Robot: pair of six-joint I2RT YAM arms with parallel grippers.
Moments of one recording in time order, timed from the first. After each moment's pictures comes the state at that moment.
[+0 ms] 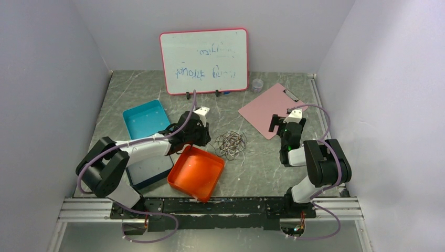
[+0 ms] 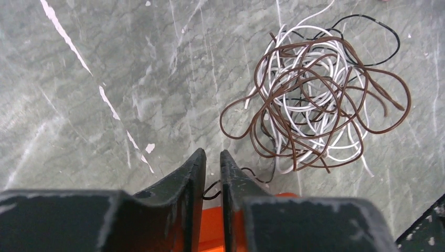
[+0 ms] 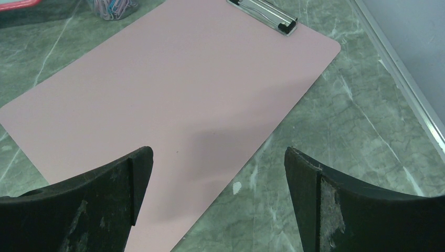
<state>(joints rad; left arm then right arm) -0.71 1.53 0.78 0.10 0.05 -0.35 0.07 1.58 0.31 1.05 0.23 0.02</state>
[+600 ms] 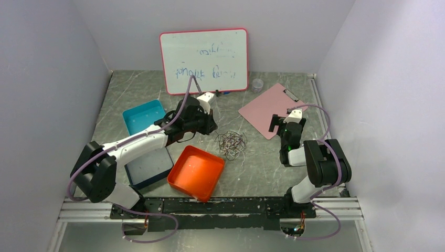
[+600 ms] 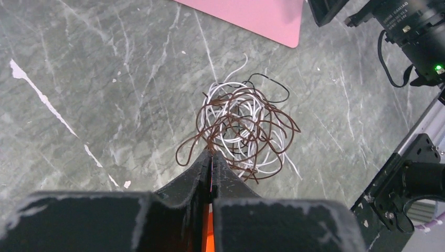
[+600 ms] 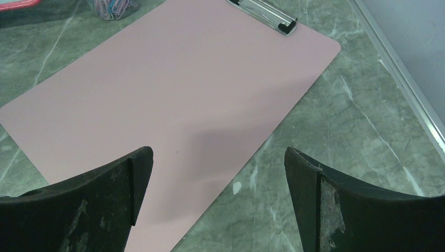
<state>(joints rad) -0.71 1.47 0.98 -0.04 0.15 -0.31 0.07 1.58 0.31 1.05 0.23 0.02</state>
